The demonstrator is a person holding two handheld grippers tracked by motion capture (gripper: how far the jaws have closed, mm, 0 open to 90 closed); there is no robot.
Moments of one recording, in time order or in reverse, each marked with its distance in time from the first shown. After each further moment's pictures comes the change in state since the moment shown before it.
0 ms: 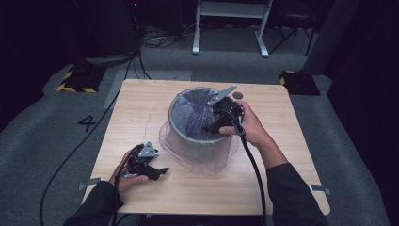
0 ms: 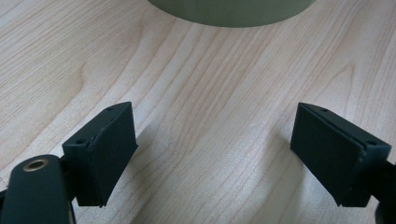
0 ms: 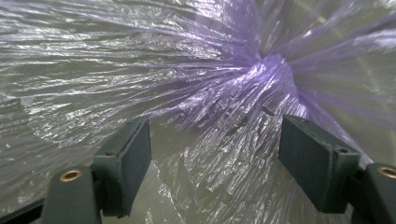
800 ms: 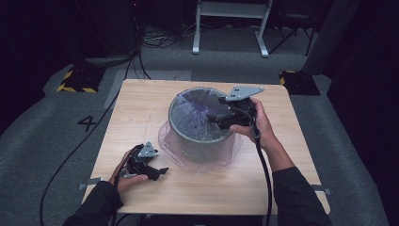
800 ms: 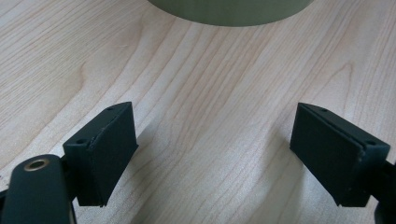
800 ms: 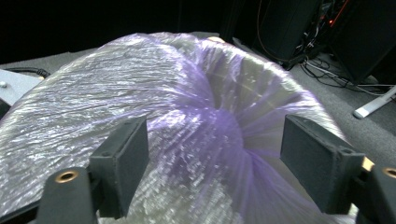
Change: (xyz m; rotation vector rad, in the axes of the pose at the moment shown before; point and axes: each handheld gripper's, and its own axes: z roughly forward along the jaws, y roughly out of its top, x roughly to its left) left arm 0.000 0.000 0.000 -0.001 -0.002 0.001; right arm 0.001 -0.015 -0.039 -0.339 -0.069 0.001
